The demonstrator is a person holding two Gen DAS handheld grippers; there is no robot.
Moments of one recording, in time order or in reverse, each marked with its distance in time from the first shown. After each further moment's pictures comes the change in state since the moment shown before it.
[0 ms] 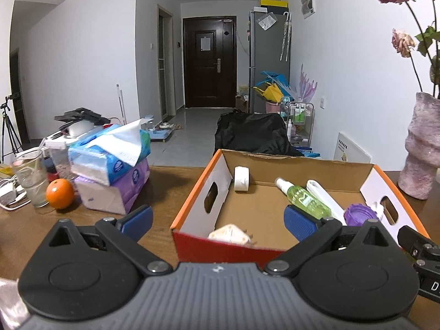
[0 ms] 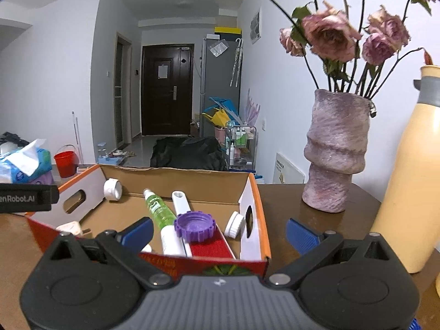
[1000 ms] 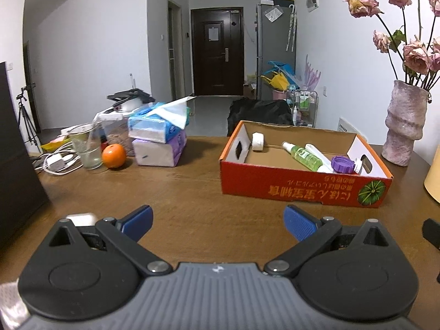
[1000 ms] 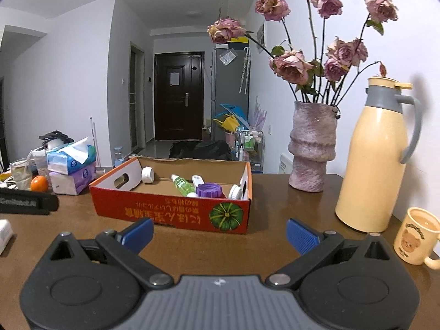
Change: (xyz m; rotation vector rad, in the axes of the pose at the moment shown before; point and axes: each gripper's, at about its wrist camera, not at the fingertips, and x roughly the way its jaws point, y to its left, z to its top) left arm -0.145 0.044 -0.053 -0.002 0.054 0.034; right arm -0.165 -0.016 -0.045 0.001 -0.025 0.052
